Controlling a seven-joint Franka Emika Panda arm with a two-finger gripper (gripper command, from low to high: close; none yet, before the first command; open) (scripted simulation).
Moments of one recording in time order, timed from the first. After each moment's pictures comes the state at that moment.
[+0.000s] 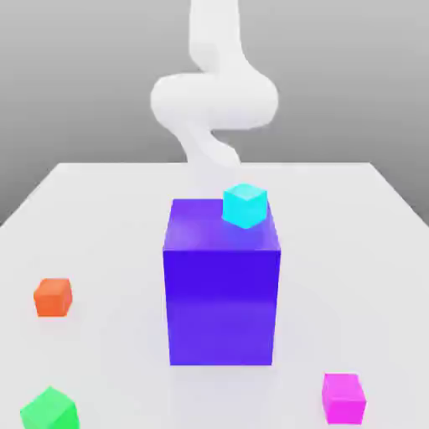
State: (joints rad) arm 0.02 -0.71 0.01 -2.31 0.03 2.33 0.81
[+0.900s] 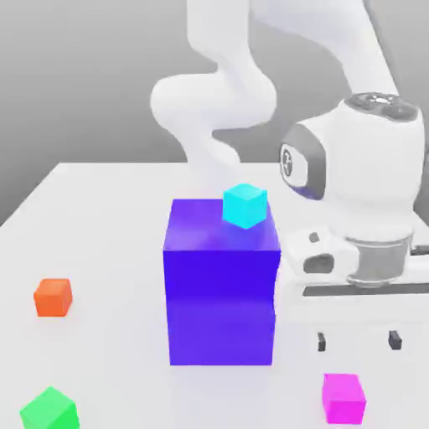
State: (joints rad) arm 0.25 0.28 0.11 -2.41 -0.06 2.70 1.22
